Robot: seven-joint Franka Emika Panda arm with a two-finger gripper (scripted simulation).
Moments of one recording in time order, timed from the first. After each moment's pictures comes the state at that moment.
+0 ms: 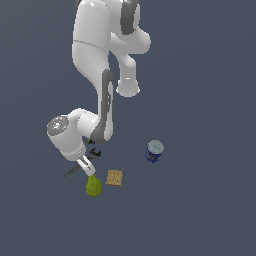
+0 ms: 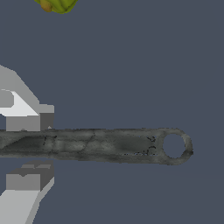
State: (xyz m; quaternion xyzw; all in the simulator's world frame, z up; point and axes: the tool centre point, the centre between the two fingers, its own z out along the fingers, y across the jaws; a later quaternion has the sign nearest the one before) arm 0.043 -0.220 0.010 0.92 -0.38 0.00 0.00
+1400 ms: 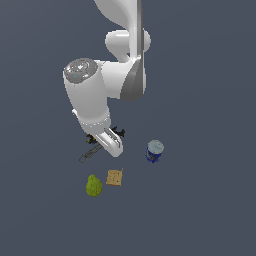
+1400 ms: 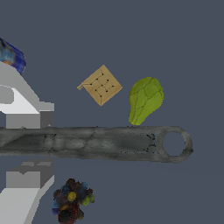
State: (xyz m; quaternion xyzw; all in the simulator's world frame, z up) arm 0.044 -0.096 0.188 0.93 -0.38 0.00 0.00
